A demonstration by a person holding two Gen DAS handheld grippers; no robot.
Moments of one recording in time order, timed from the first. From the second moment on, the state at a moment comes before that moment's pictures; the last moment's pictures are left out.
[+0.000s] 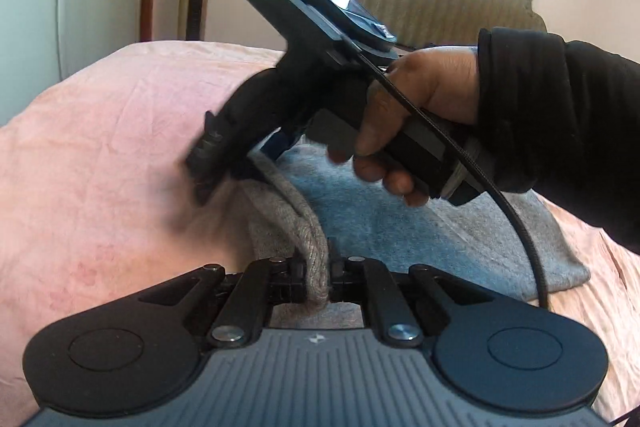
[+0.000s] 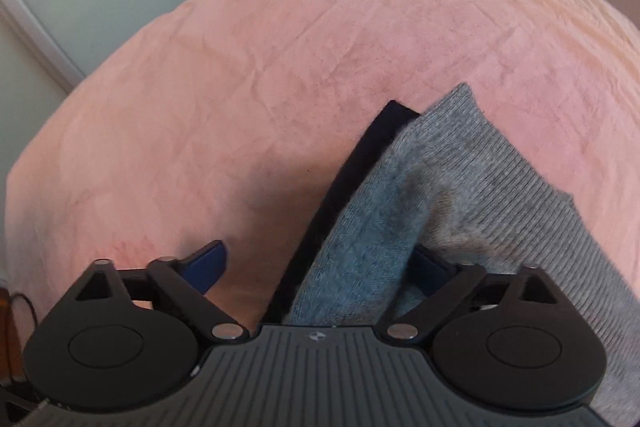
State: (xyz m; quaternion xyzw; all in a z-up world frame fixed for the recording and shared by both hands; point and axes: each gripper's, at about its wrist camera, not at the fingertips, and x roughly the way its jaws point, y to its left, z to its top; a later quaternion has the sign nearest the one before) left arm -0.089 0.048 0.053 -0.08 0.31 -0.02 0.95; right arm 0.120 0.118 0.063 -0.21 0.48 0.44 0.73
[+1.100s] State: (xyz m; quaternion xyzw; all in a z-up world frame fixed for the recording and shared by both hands) left arm -0.044 -0.055 0.072 -0.08 0.29 -0.34 0.89; right arm 0.198 -0.252 0.042 0.19 0.46 0.33 0.80
